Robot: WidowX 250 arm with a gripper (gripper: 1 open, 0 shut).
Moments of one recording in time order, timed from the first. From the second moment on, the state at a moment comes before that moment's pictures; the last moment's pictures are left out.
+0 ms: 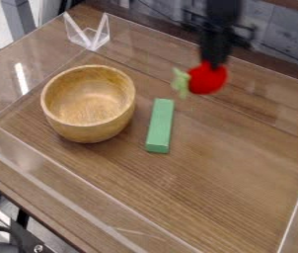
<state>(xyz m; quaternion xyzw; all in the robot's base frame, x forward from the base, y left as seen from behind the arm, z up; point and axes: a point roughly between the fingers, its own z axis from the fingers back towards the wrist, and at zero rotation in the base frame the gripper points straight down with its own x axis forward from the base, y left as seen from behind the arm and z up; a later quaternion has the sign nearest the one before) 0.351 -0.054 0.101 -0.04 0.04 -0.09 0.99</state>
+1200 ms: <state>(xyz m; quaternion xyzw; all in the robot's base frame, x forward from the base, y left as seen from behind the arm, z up) 0.346 -0.063 0.059 -0.04 0.07 -0.07 0.99</state>
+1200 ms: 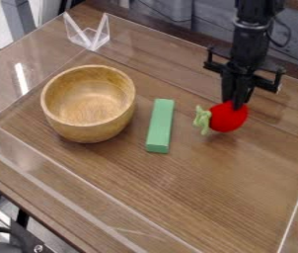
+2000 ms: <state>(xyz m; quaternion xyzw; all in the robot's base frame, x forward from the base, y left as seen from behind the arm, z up) 0.349 -0.059 0.047 -0.04 0.08 -0.07 0.99</state>
